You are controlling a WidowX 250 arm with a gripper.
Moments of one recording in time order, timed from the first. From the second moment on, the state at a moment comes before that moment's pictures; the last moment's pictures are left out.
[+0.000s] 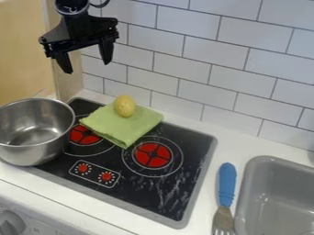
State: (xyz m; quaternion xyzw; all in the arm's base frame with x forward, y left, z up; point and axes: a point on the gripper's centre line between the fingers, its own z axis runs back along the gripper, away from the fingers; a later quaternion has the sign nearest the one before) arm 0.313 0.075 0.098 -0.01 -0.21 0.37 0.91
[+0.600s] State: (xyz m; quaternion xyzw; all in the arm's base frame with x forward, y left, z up) arm 0.319 0.063 0.068 -0.02 -0.16 0.37 0.91
